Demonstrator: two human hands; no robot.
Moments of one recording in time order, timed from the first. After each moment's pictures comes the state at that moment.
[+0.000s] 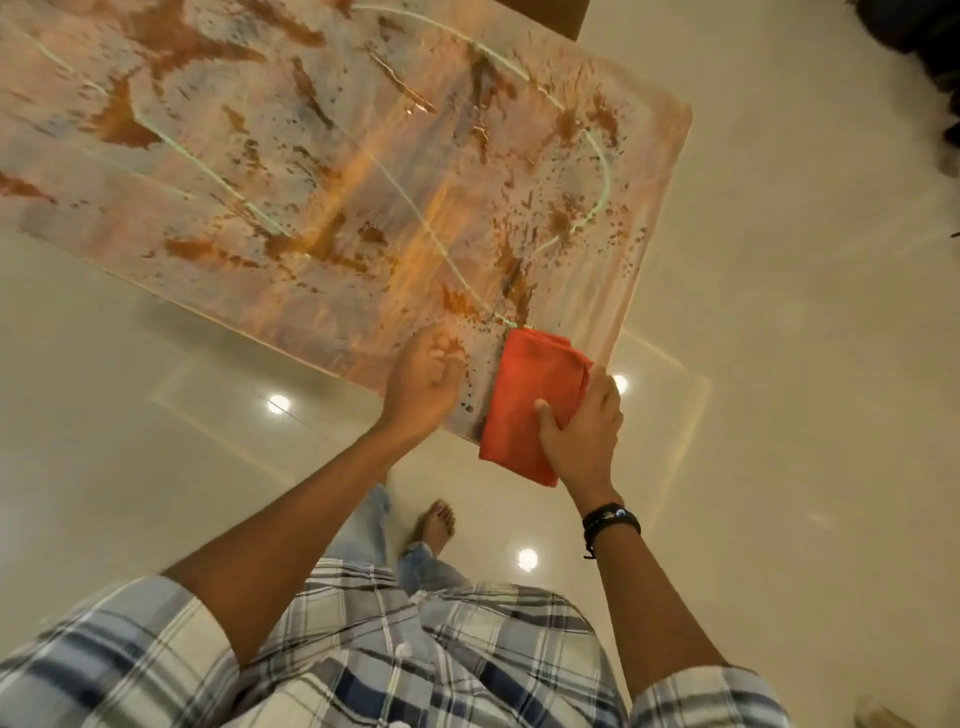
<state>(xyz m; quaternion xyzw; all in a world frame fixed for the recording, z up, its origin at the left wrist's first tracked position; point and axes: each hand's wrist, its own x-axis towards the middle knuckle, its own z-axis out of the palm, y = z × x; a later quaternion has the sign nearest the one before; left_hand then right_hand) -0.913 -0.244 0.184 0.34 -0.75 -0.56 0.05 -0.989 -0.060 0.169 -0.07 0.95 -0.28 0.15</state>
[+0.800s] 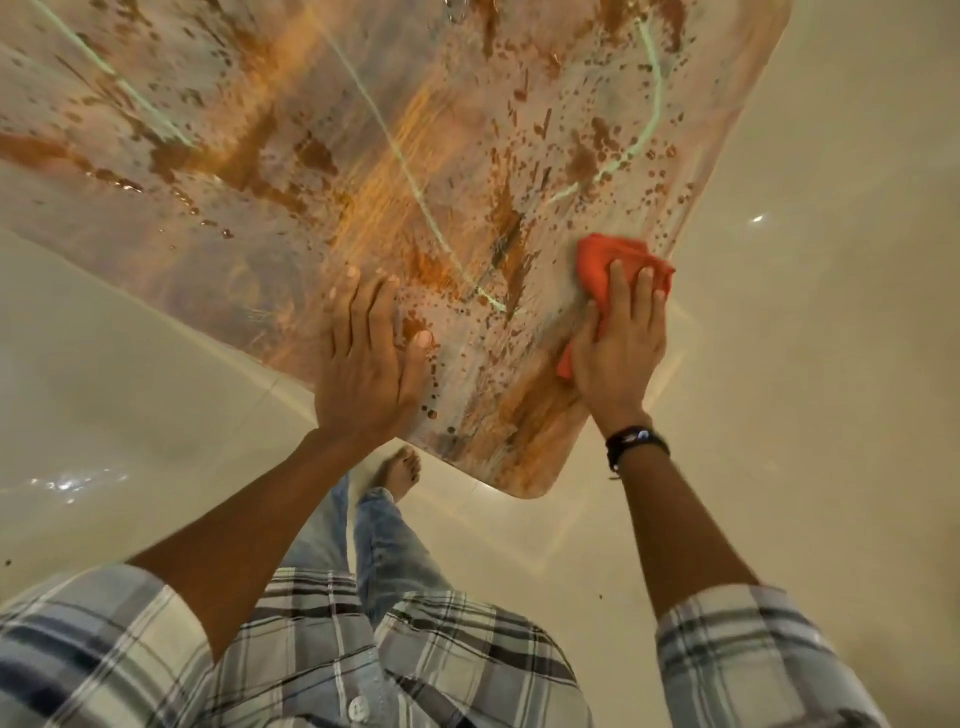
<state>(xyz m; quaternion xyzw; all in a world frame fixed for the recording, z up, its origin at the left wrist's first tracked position) -0.934 -0.245 0.105 0.30 -0.92 -0.21 0.16 -1.116 -0.082 0.127 -0.17 0.98 -0.13 0.07</state>
